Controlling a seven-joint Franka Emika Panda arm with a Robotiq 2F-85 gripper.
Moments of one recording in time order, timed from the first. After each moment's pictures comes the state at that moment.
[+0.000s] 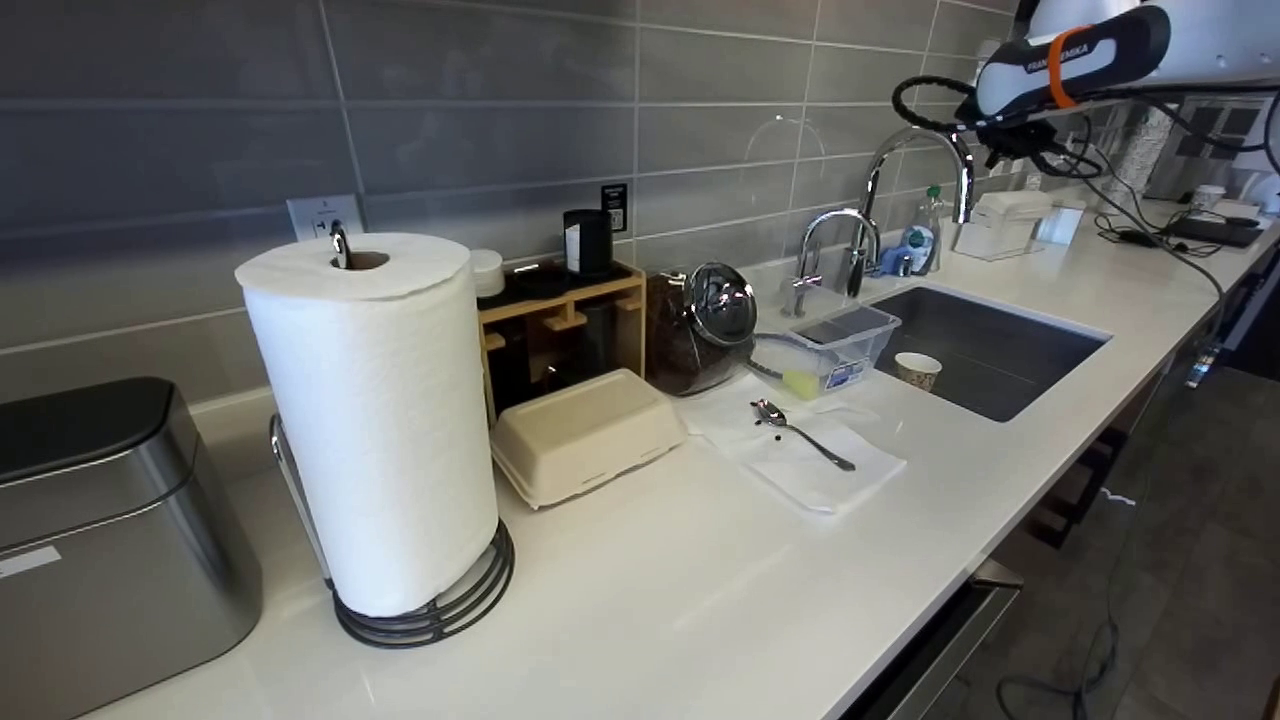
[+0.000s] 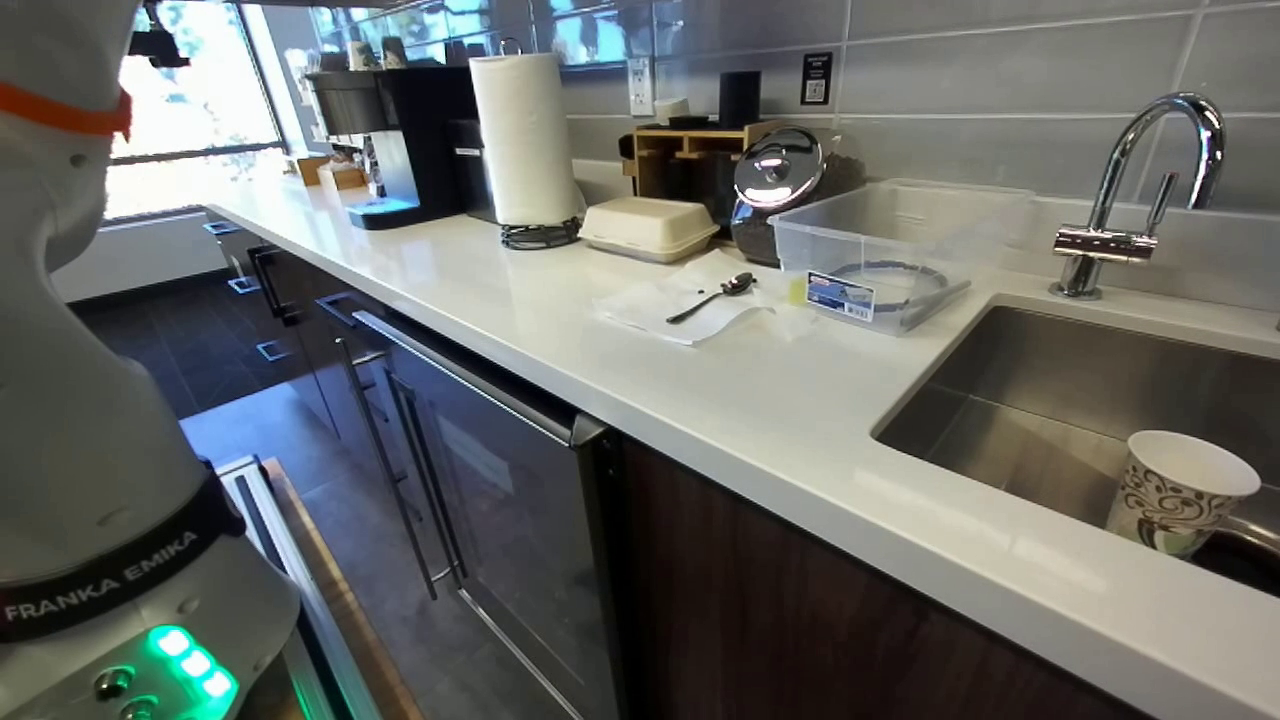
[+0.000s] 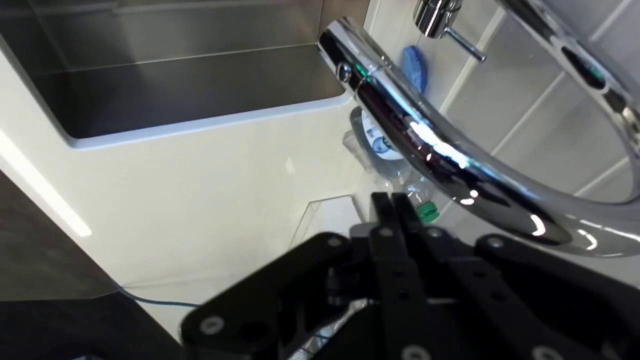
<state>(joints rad) -0.30 0.61 -0.50 -1.16 0.02 2.47 0.90</state>
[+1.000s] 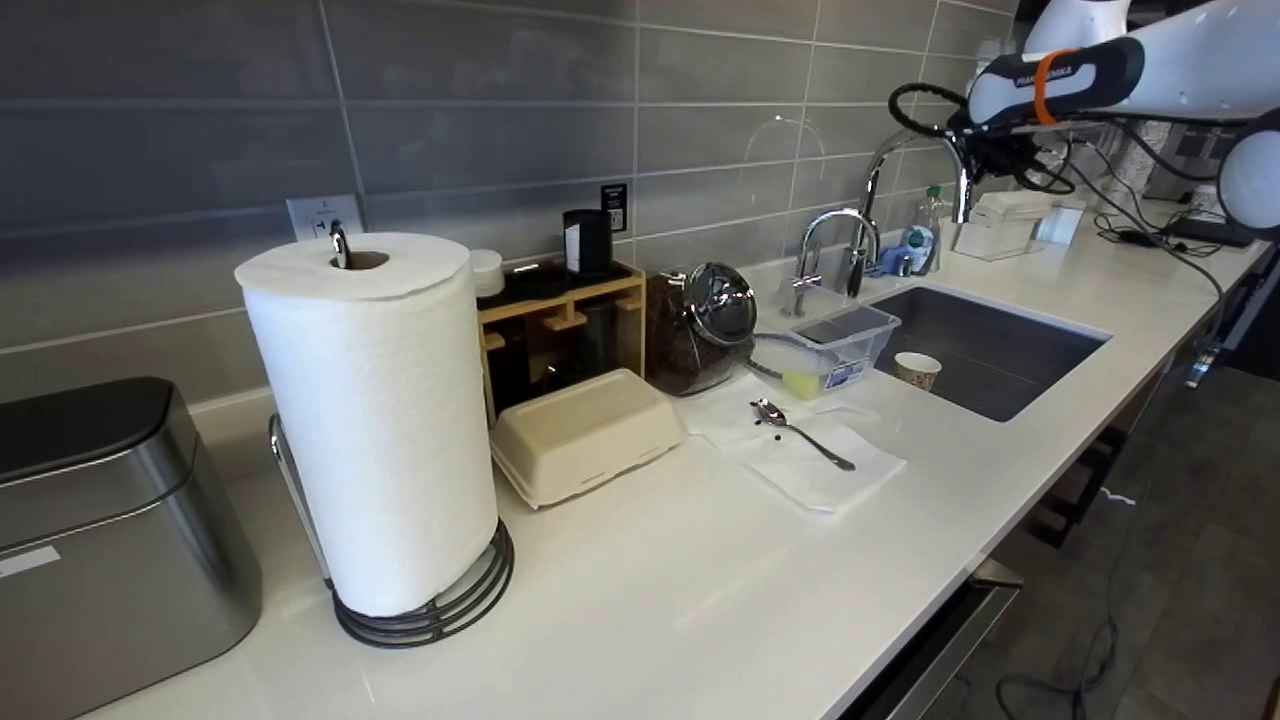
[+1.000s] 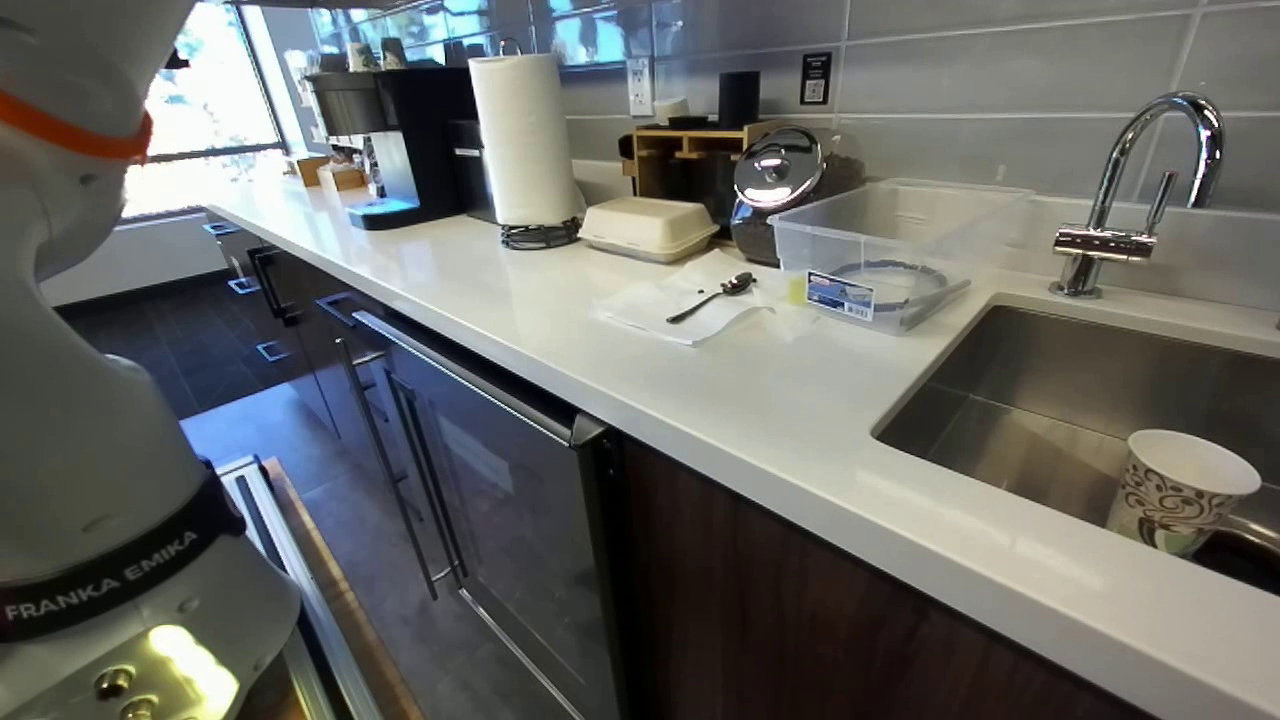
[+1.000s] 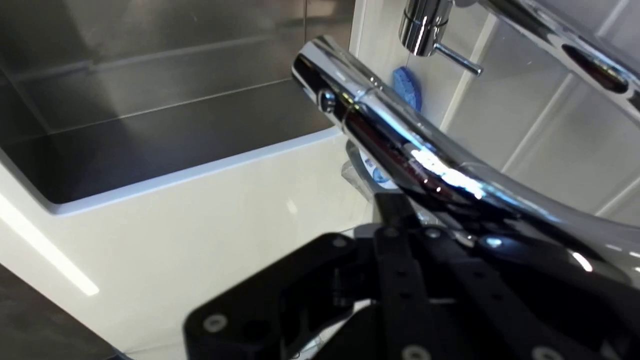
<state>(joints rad) -0.42 0.74 -0.41 -0.98 0.14 2.40 0.90</state>
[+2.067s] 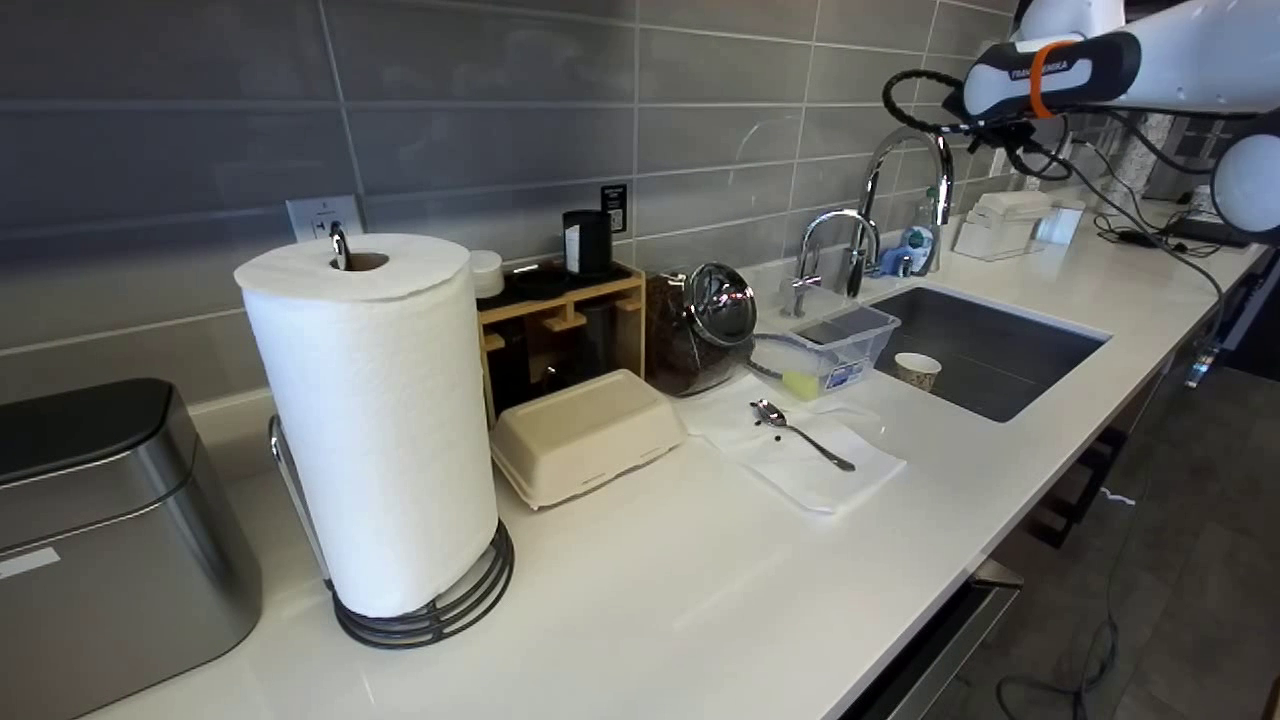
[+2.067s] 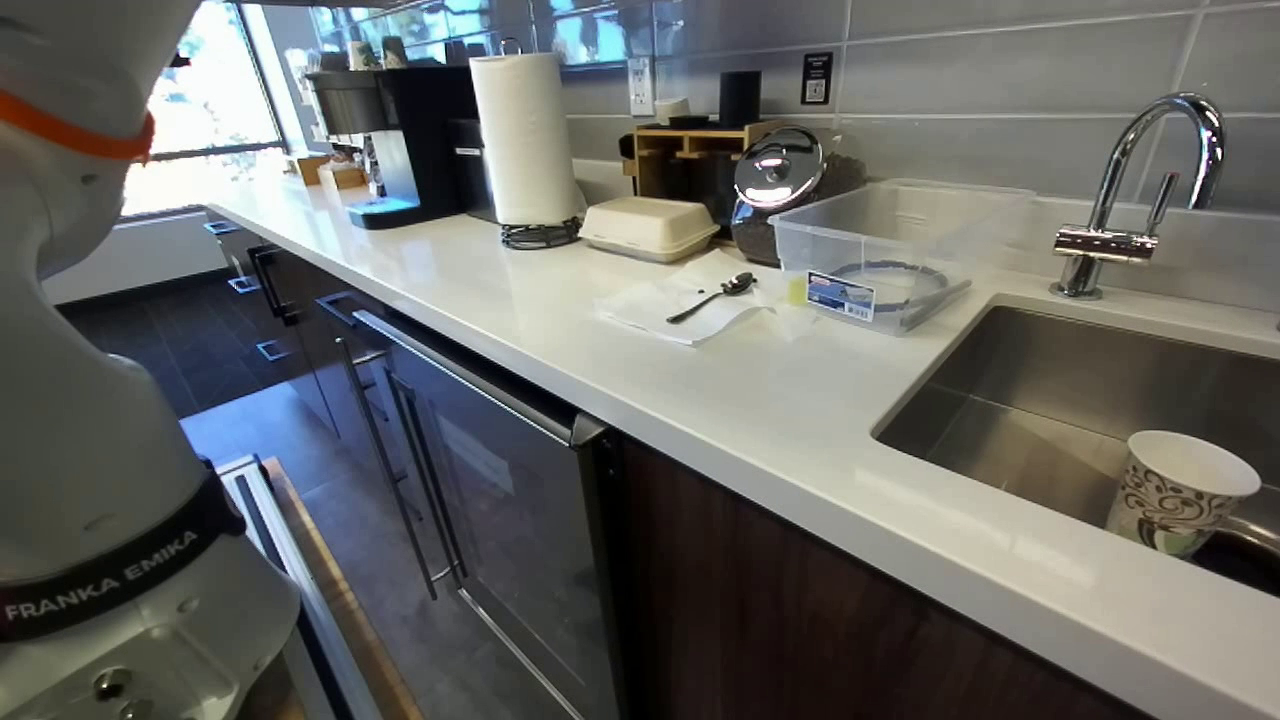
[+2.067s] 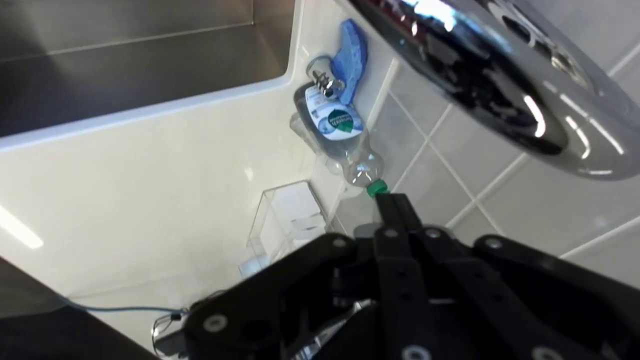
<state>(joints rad) -0.40 0.75 -0.42 -0.92 0.08 2.49 0.89</state>
